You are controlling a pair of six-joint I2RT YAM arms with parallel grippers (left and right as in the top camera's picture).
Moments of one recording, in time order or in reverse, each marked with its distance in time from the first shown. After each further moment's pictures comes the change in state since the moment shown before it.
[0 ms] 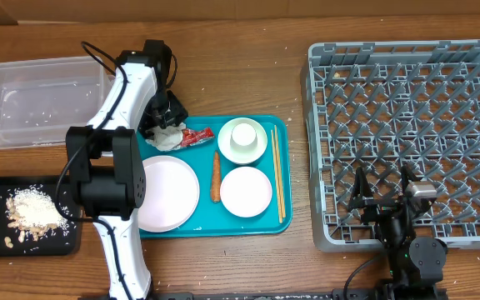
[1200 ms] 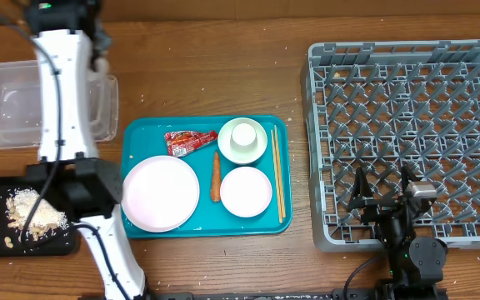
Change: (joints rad) left arm 0.220 0.000 0.690 -0.218 -0.349 0.008; right arm 0.000 0.000 0.000 0.000 0.000 0.000
